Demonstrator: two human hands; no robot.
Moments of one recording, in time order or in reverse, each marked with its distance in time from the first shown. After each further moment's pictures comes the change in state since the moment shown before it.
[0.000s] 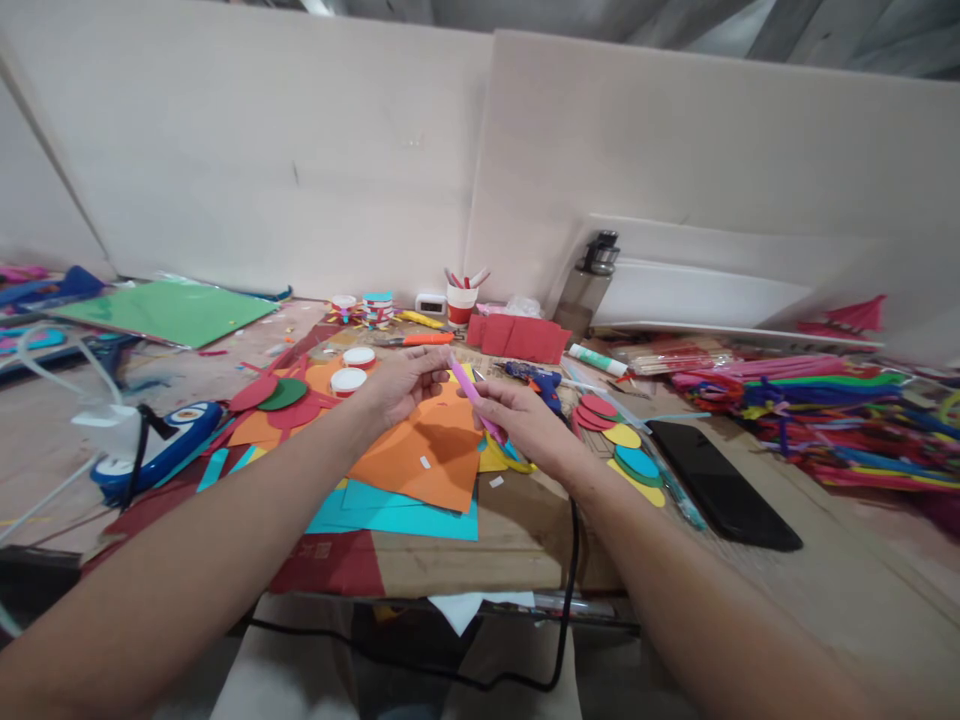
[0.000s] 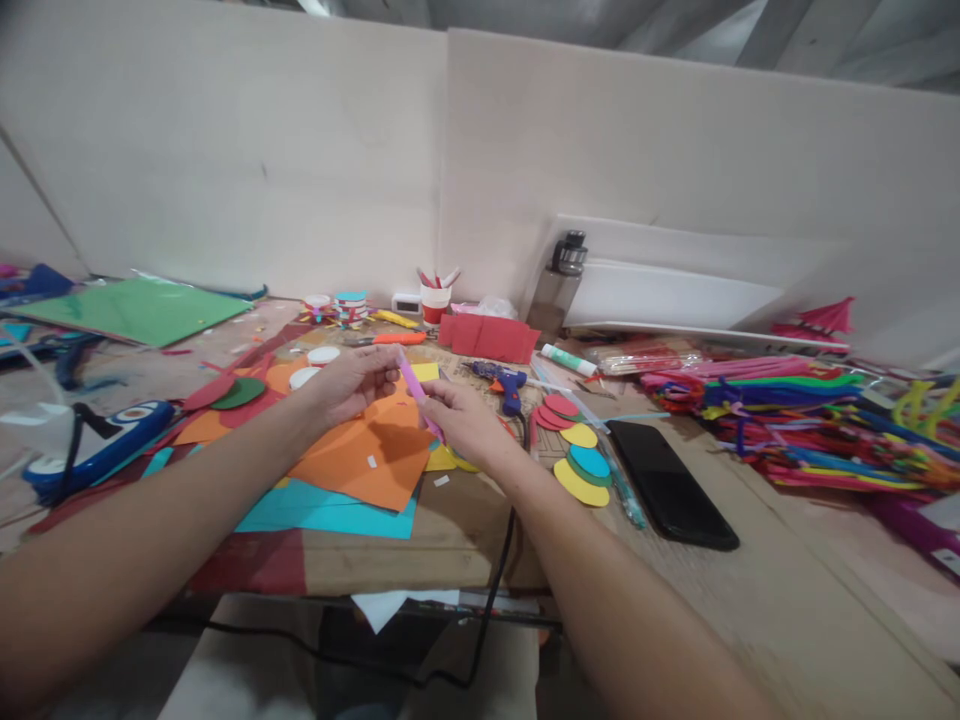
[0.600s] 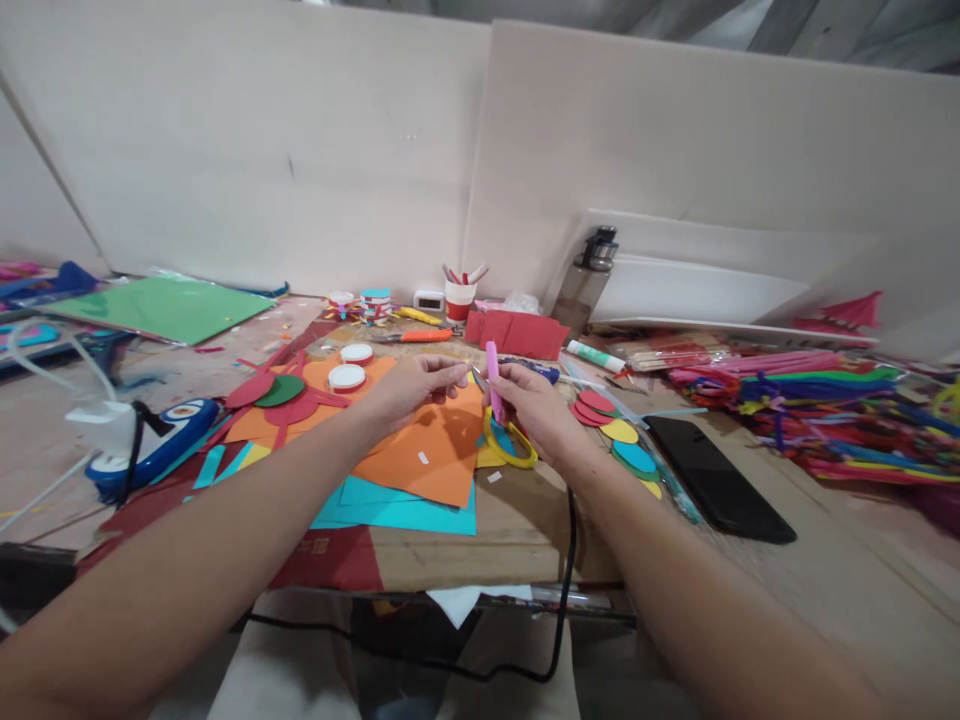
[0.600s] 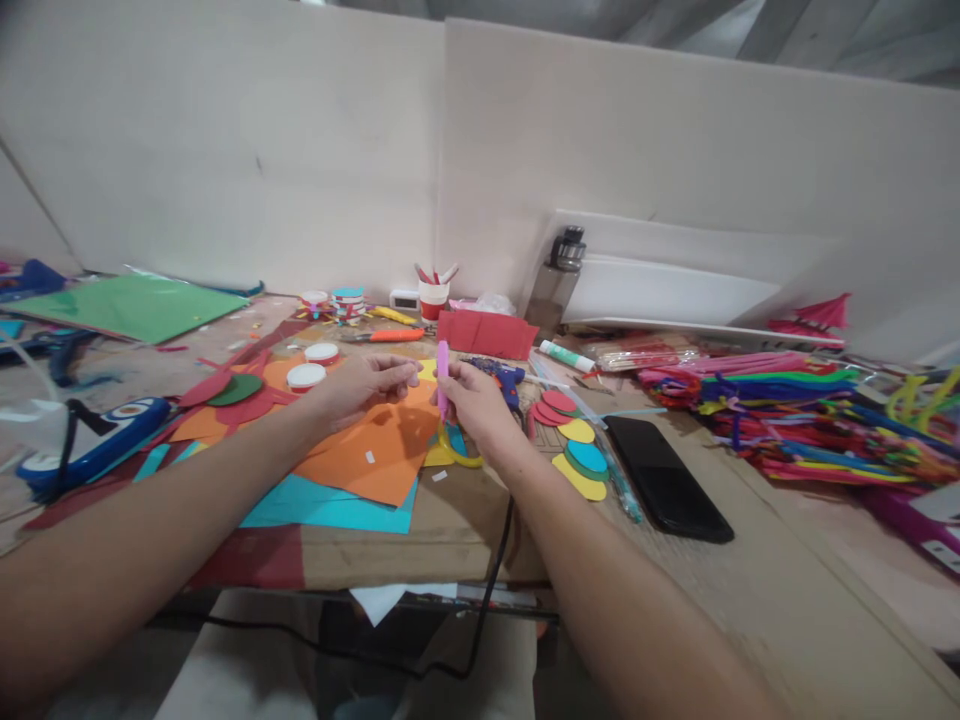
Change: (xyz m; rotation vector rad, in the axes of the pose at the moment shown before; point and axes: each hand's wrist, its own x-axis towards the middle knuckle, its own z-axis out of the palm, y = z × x) left_hand -0.003 -0.013 0.001 0.304 -0.161 0.073; right_hand 0.009 0.012 -0.004 0.259 0.308 0.058
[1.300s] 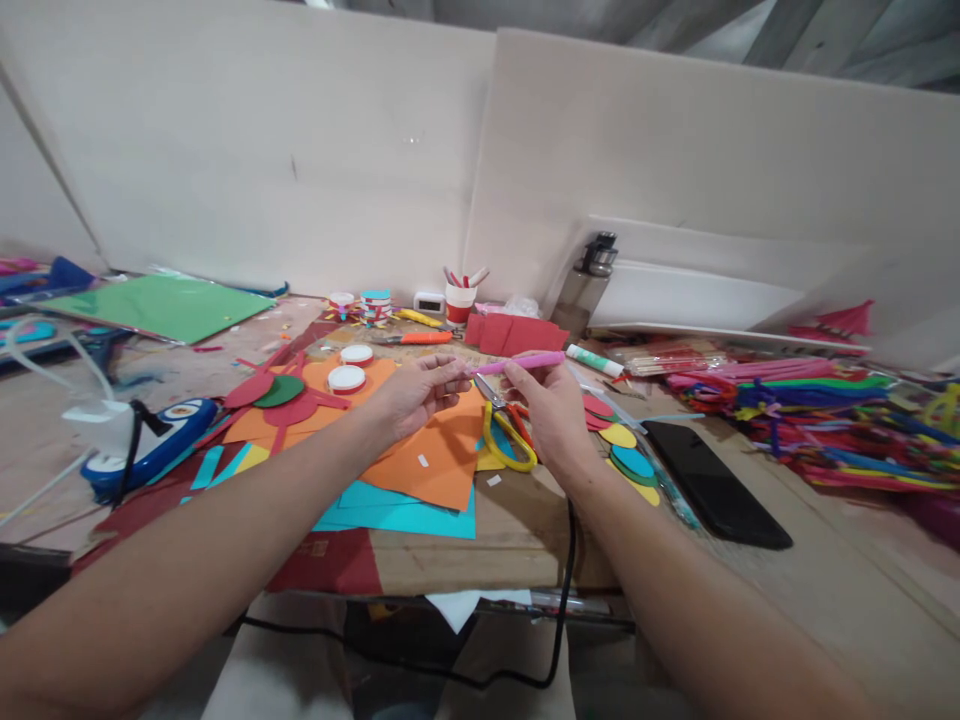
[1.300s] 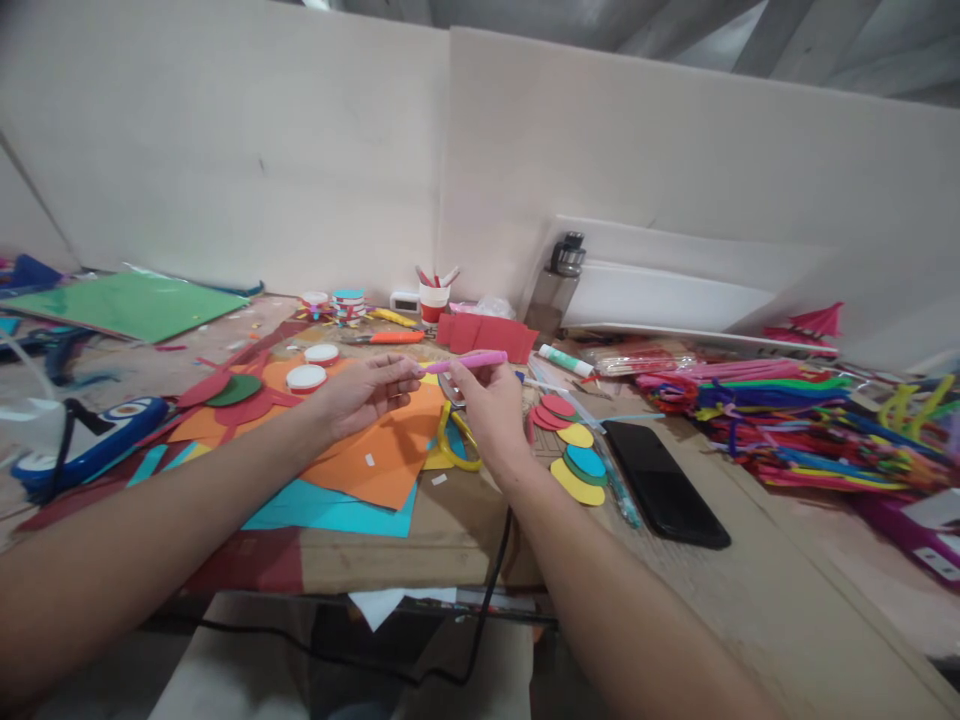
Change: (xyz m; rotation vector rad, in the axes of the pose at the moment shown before) left_hand -0.003 0.003 0.012 -0.373 0.083 -0.144; right_hand -0.005 -0.006 0.001 0.051 0.293 -0.227
